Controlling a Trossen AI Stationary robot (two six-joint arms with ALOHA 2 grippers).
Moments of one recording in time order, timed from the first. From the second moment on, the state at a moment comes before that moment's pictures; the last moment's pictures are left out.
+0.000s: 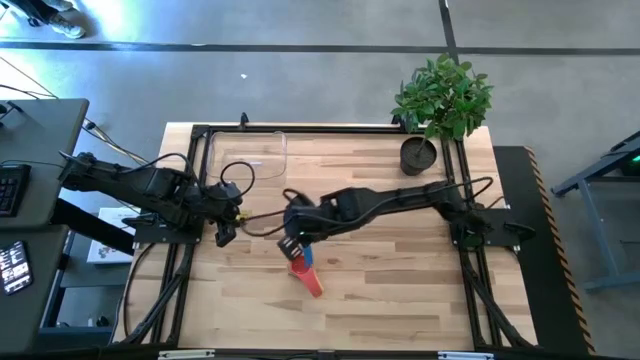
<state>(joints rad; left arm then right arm) -0.23 0.85 0.85 -0.94 -0.11 -0.64 0.20 2.19 2.34 -1.14 0.15 0.95</state>
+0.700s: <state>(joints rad) -0.23 0.85 0.85 -0.95 -0.11 -0.63 0.28 2.29 2.24 -1.00 -0.01 0.90</state>
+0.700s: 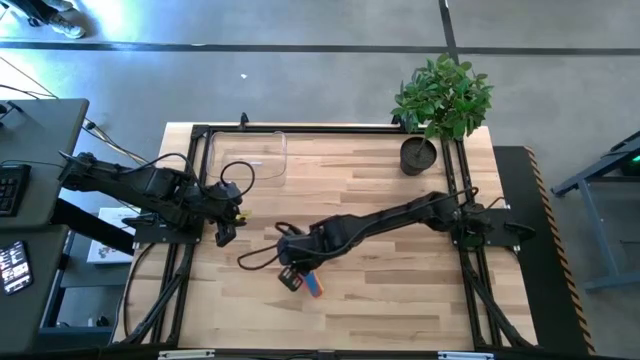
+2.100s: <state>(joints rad) -0.23 0.85 0.85 -0.95 -0.12 -0.63 0.29 2.35 2.24 -1.05 0.01 0.82</state>
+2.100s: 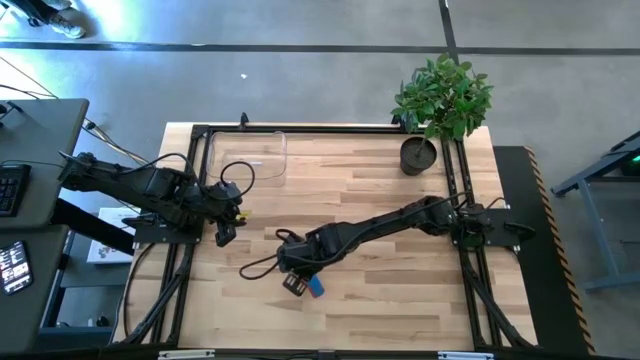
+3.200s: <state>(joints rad) -0.24 0.85 0.85 -0.92 -0.11 -0.59 0.28 2.25 2.33 -1.57 0.27 0.91</state>
